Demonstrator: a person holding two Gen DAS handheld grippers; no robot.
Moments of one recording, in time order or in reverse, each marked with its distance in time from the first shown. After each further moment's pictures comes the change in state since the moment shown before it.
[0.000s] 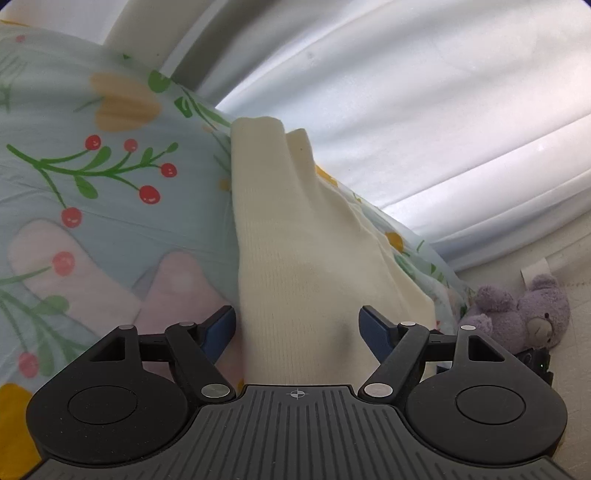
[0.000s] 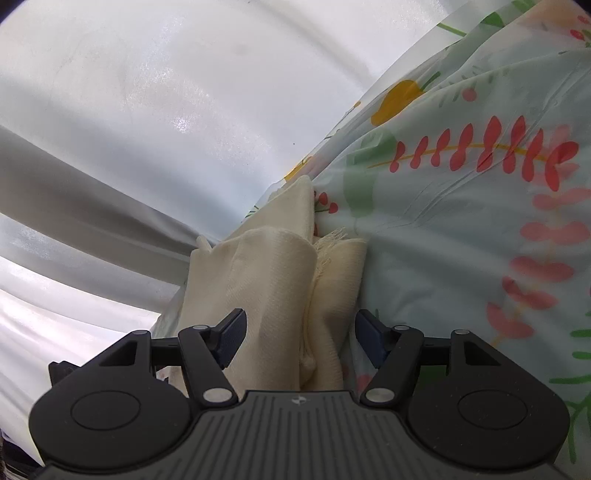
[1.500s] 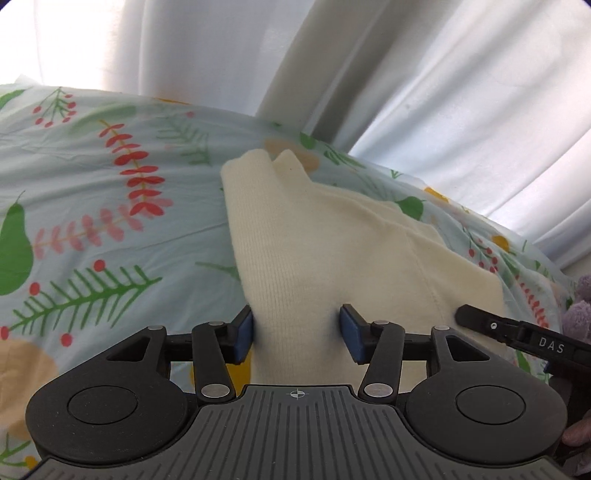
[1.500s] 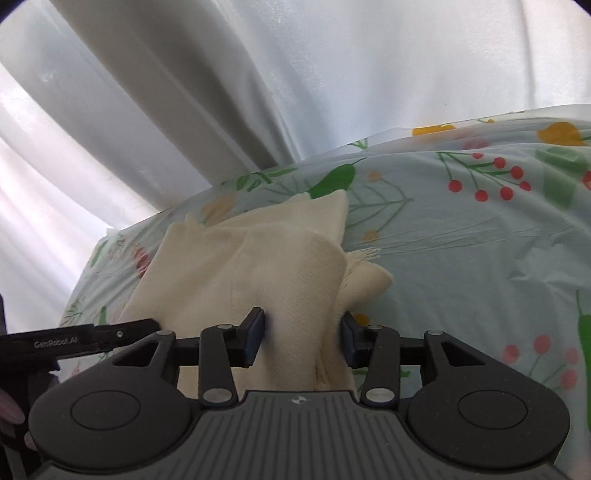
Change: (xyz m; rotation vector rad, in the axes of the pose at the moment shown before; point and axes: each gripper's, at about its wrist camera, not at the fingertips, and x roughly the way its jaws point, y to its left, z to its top) left arm -0.105 0.006 -0.034 0.079 -0.147 0.446; right arm 0.091 0.150 -0.070 -0.411 0.084 -0.201
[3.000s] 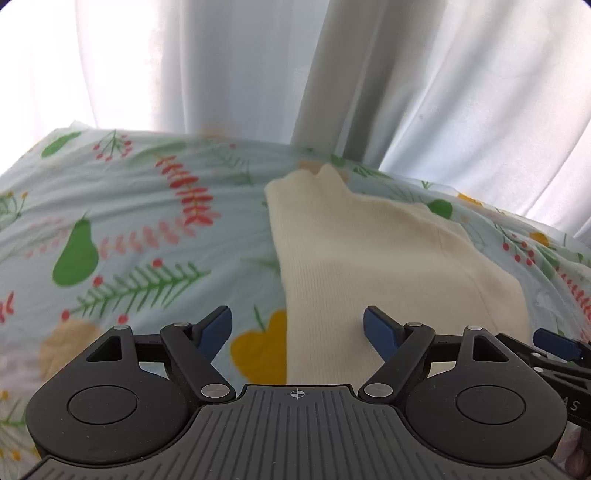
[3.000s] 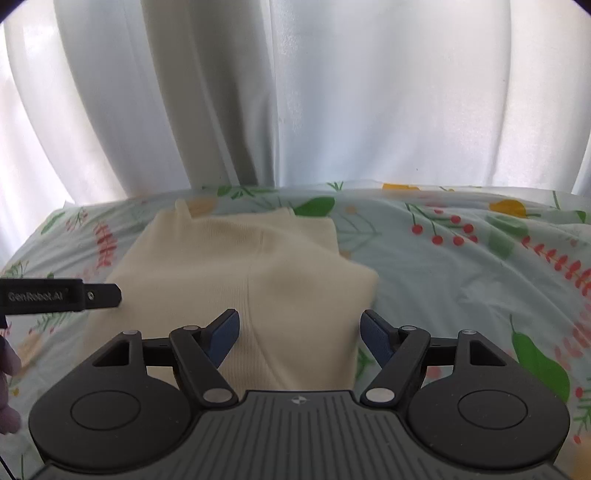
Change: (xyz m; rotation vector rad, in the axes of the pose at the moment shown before) left arm -0.031 -0.022 -0.051 0.065 -0.119 0.214; right arm -0.039 0.038 -0.058 -0.248 -0.131 -0.245
